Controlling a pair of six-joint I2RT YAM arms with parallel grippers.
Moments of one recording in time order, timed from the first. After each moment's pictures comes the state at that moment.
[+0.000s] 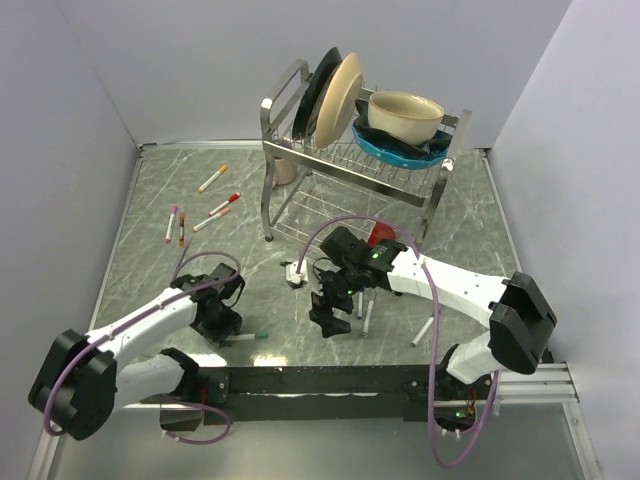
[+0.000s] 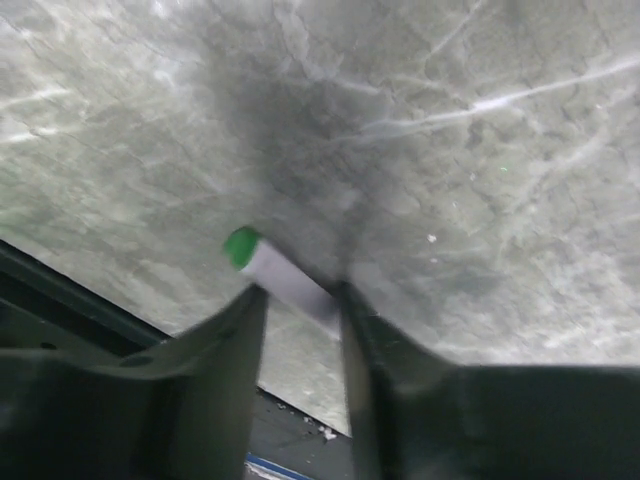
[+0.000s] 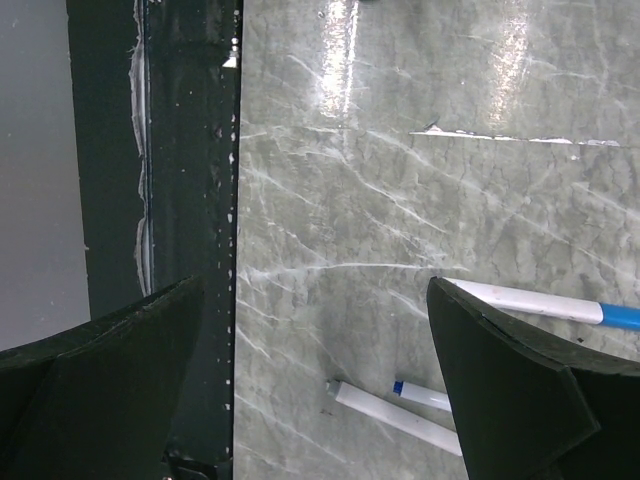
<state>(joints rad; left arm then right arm) -0.53 1.09 0.51 -0.91 -0.14 -1.50 0.91 1.46 1.07 -0.71 -0.58 -0.52</state>
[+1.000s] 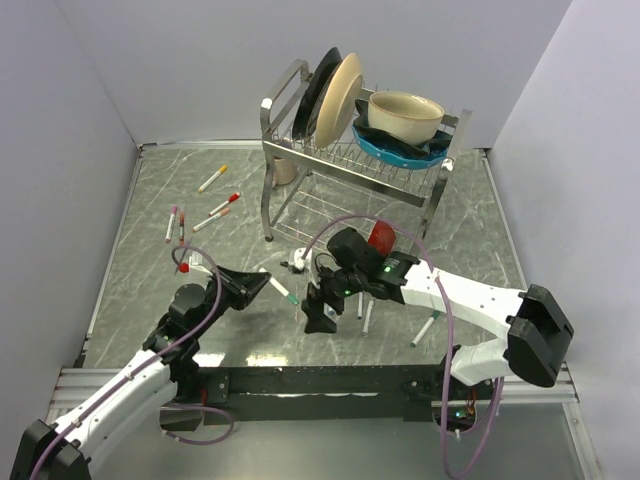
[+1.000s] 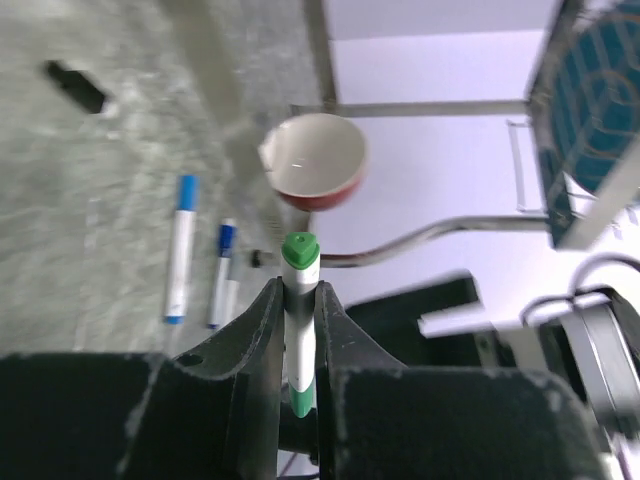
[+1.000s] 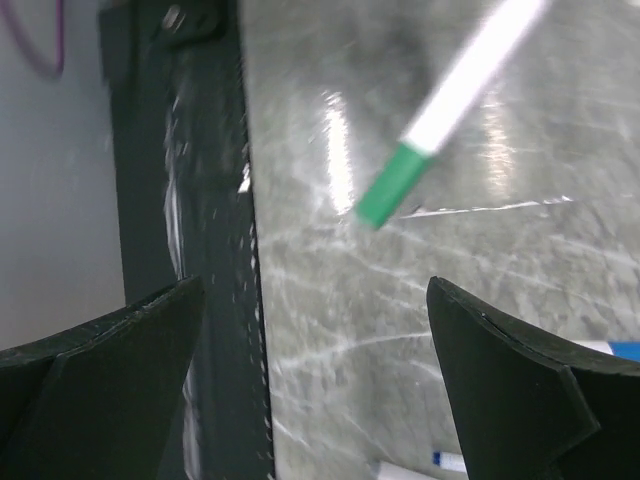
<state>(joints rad) -0.53 0.52 0.11 0.23 0.05 -1.43 0.92 1.35 0.94 -0.39 -0.59 -0.21</state>
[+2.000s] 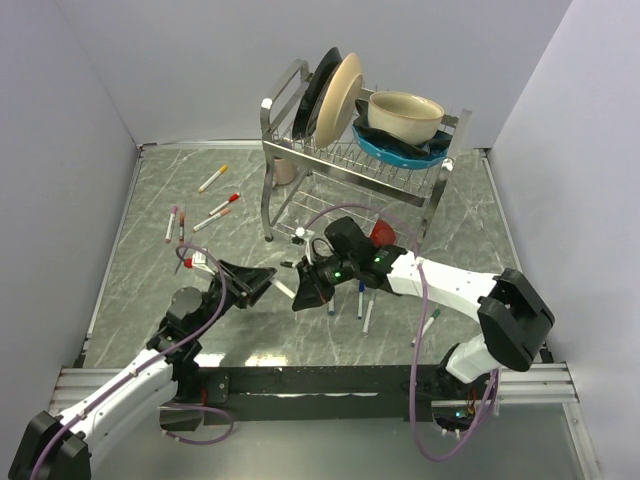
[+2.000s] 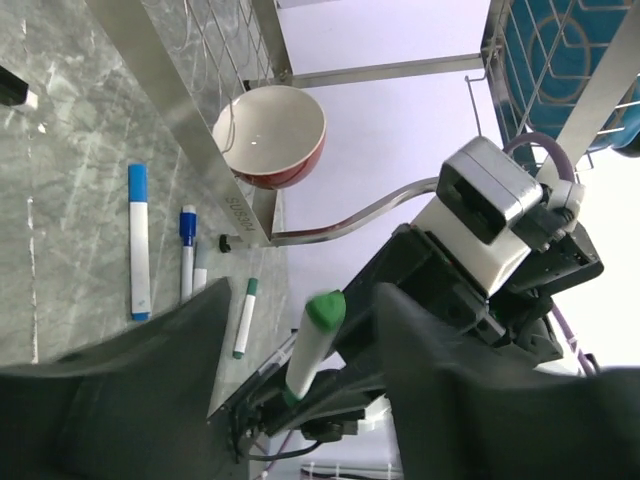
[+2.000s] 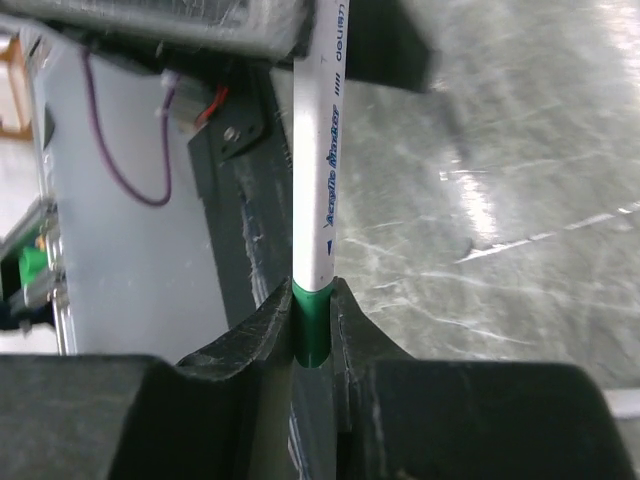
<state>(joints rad) -0.53 0.56 0.06 0.47 0.14 -1.41 0.85 1.48 0.94 -0.16 -0.71 0.25</state>
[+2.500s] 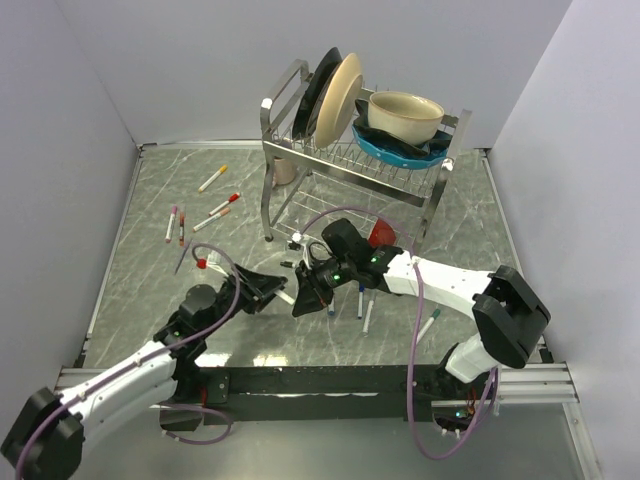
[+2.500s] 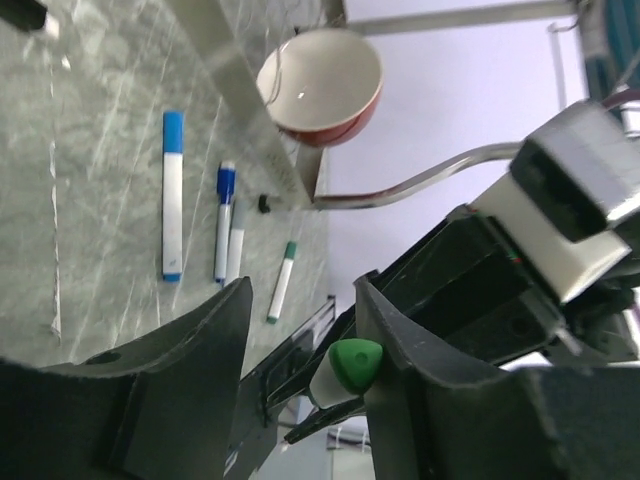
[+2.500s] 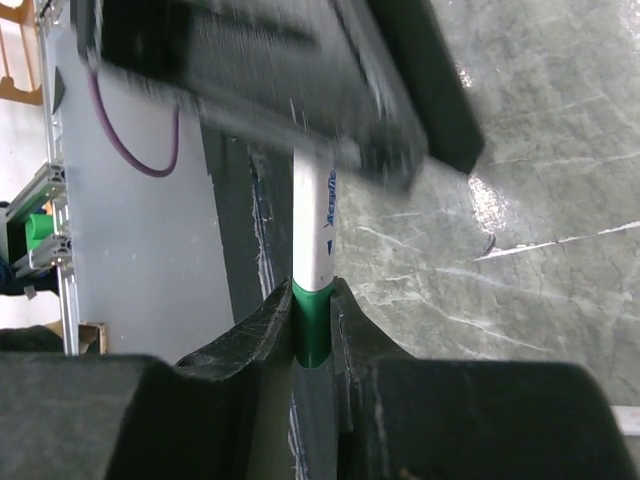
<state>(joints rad) -0.66 0.68 0.10 0.43 0.08 -1.38 0.85 1.51 0.95 -0.18 -0.77 0.19</state>
